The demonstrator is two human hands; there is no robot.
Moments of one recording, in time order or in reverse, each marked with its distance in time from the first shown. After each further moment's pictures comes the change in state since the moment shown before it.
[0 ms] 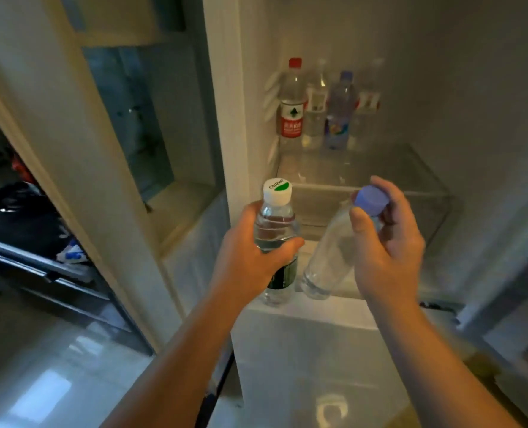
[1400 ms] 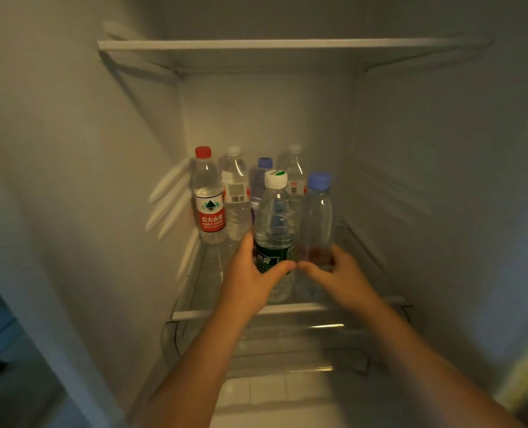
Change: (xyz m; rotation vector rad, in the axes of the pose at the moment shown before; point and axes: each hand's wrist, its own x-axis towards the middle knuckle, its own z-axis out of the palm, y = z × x) left_hand 0.247 -0.013 0.154 -0.146 -0.131 0.087; right_hand 0.224 0.171 -0.033 -0.207 -0.328 0.338
